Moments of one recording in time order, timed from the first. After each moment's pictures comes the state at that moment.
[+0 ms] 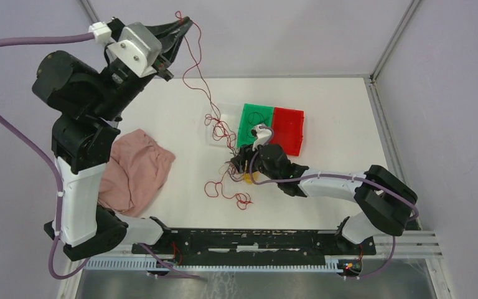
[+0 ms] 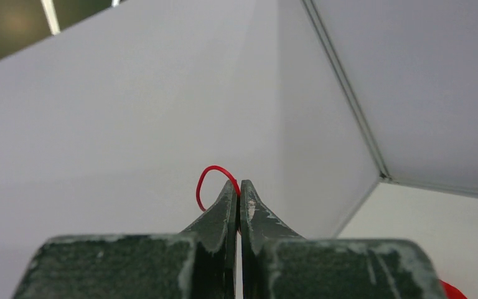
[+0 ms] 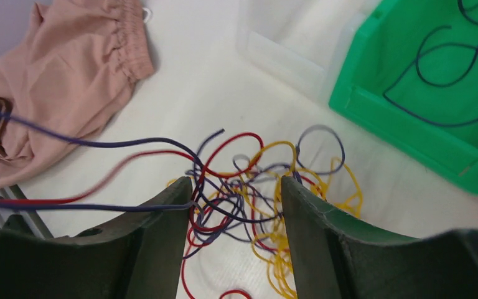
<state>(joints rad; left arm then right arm) -0.65 1.34 2.26 -0.54 0.22 0.49 0.93 1.51 0.75 0.46 0.18 0.49</state>
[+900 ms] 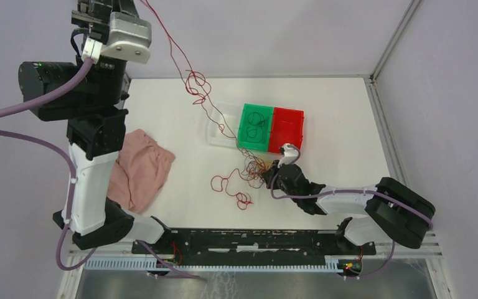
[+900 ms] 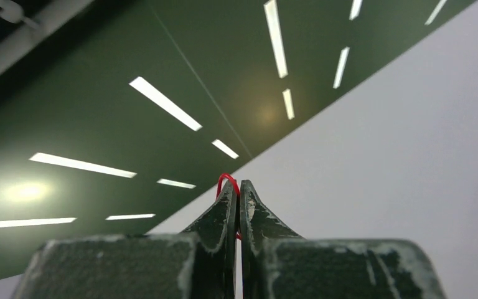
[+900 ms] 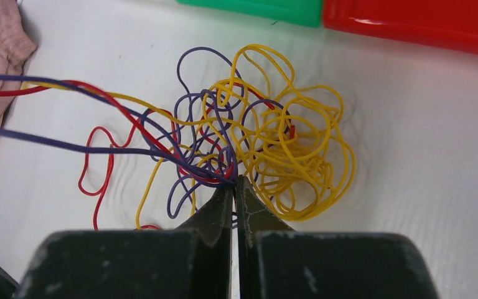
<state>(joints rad) -0.65 1.39 2.28 0.00 0.01 1.02 0.91 1.40 0.39 0.52 0.32 0.67</state>
